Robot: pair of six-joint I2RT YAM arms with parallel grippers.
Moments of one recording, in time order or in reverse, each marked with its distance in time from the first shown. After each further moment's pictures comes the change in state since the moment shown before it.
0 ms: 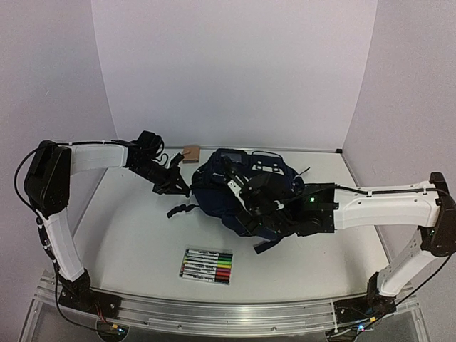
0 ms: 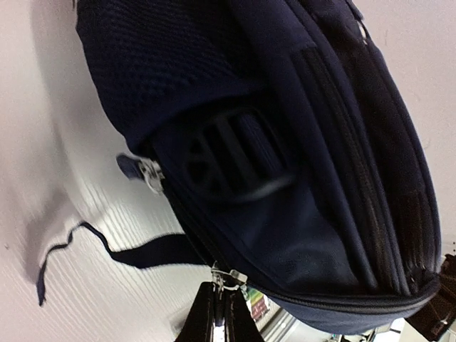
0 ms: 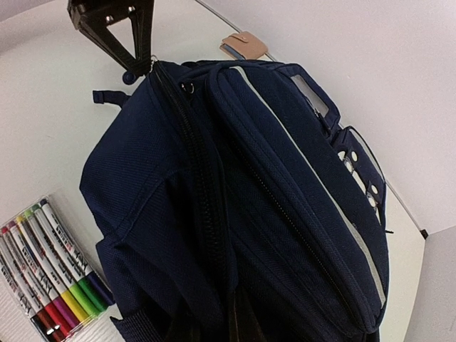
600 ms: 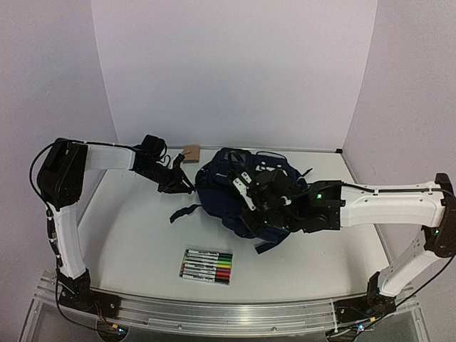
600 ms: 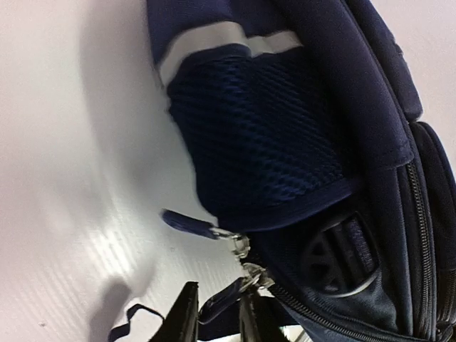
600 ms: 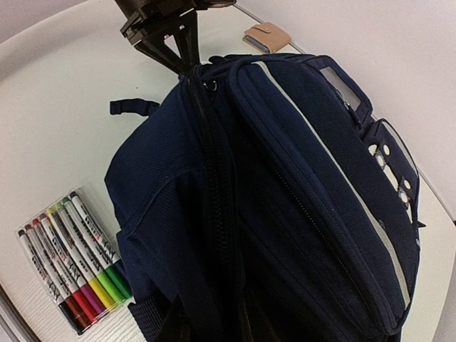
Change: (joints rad) left arm 0.030 0.145 0.036 0.176 -0.007 -0.048; right arm -0.023 -0.040 -0.022 -0.017 -0.127 0.066
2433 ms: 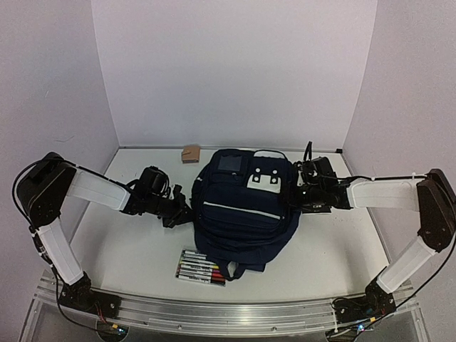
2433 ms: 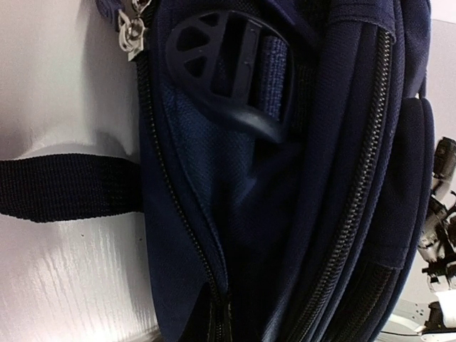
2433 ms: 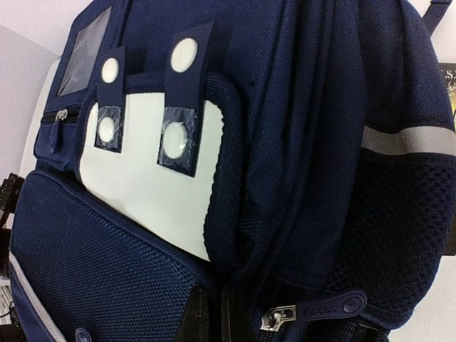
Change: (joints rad) left arm -0.205 -0.248 -0.549 0.507 -0.148 -0.597; right arm -0.632 0.034 -0.309 0.365 -0.591 0.495
